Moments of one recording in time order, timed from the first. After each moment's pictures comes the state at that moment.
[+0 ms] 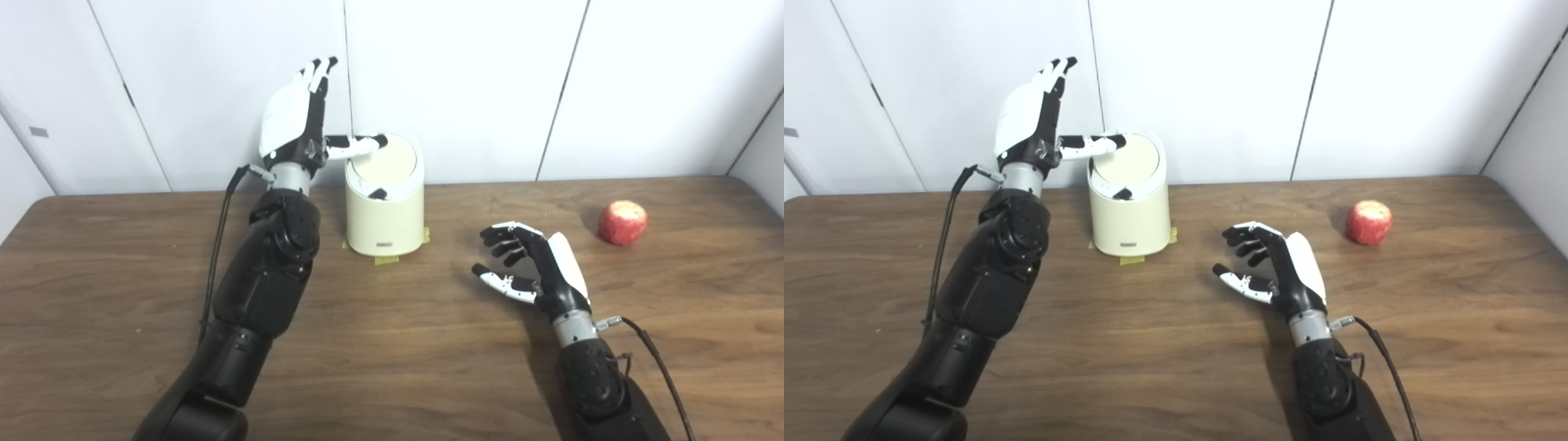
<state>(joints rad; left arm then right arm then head) -0.78 0.10 -0.23 0.34 0.71 0.28 0.16 -0.23 -0.16 0.10 0.20 -0.46 -0.13 -0.20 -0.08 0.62</state>
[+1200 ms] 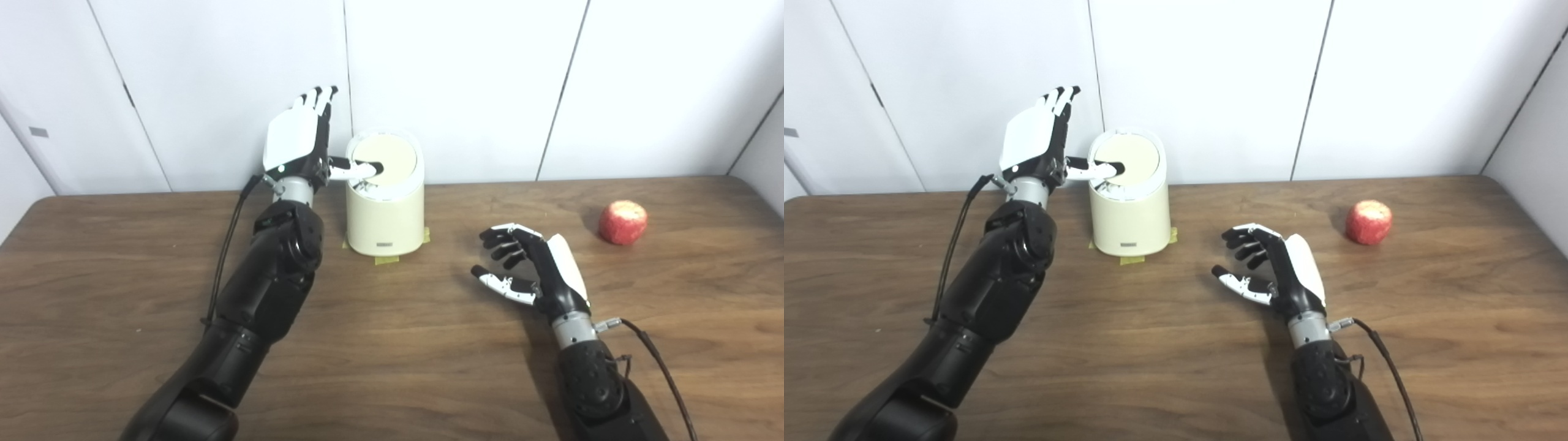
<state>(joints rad) -0.76 0.15 -0.37 0.41 0.84 0.37 0.19 -0.22 -0.15 0.10 0.18 -0.47 -0.11 -0.20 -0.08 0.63</state>
